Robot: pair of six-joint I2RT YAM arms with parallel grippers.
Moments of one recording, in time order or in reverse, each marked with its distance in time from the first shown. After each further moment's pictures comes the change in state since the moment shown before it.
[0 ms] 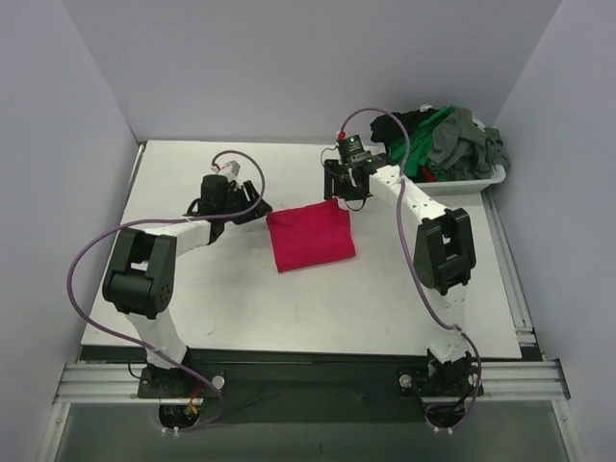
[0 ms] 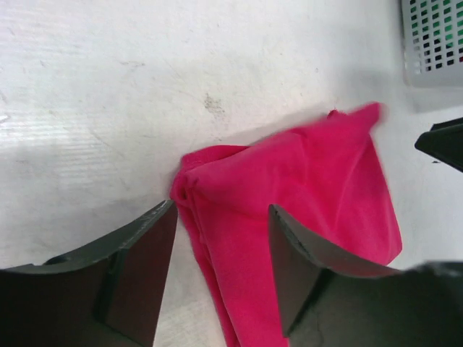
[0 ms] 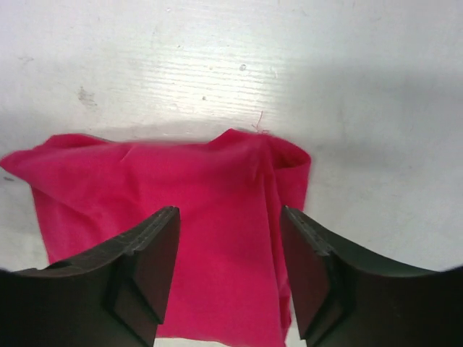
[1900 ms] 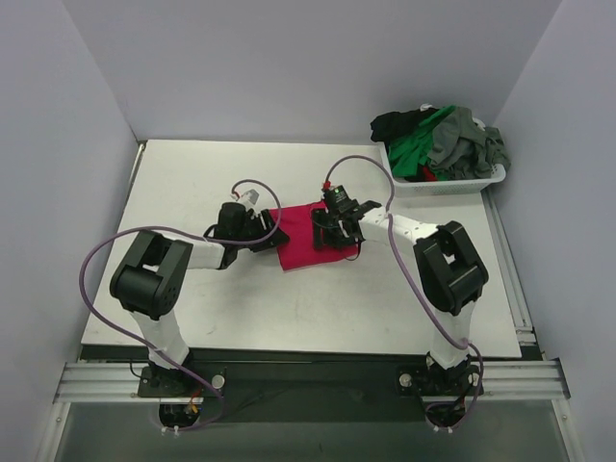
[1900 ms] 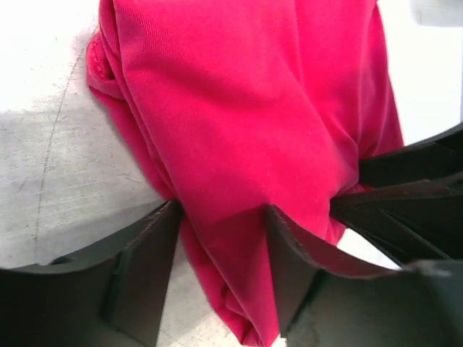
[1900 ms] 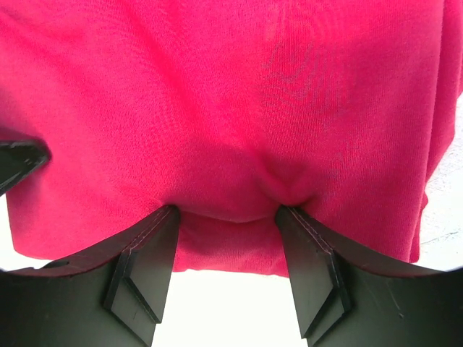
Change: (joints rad) left arm -0.120 0.016 -0.214 0.192 0.039 -0.095; right arm 0.152 -0.171 -0.521 0.259 -0.026 0.078
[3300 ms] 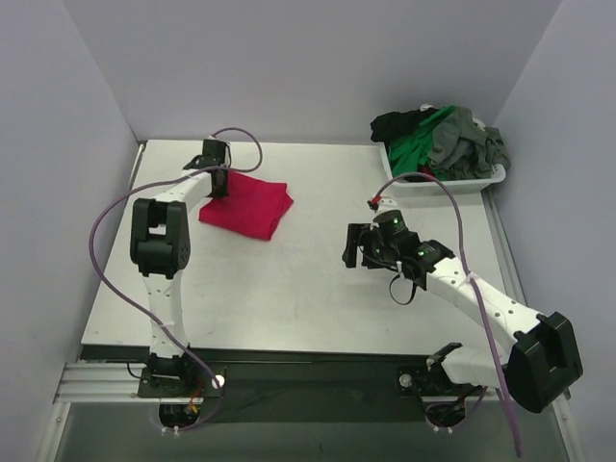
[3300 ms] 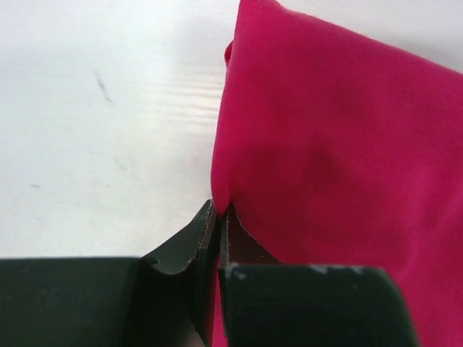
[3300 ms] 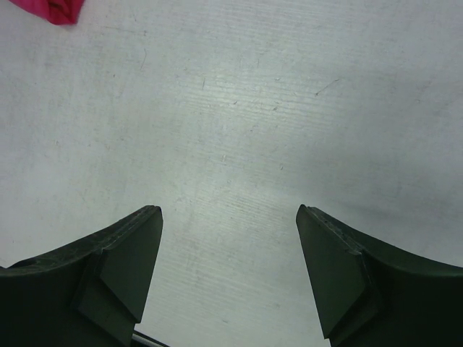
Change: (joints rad) left arm 0.200 0.376 0.903 -0.856 -0.619 0.614; right arm -0.027 -0.701 -0.455 -0.011 0.039 -0.005
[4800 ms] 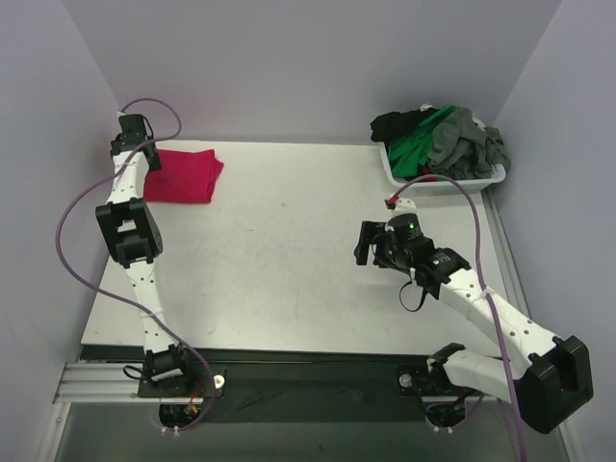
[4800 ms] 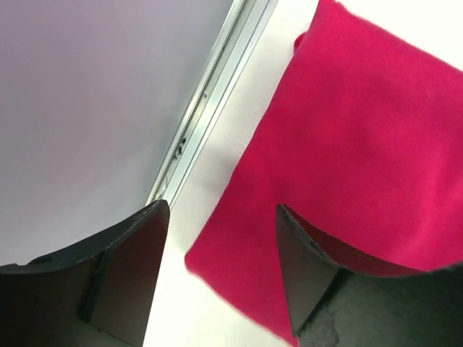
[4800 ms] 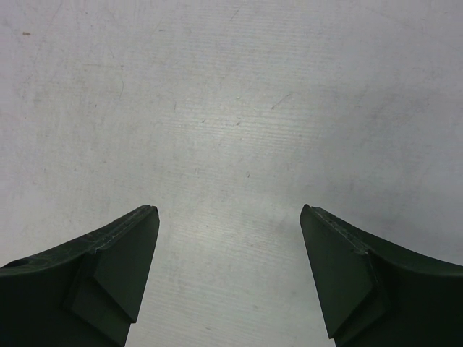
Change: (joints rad) left arm 0.382 0.357 0.693 -0.195 -0.076 0.046; right arm -0.045 -0.115 -0.047 -0.002 0.071 -0.003
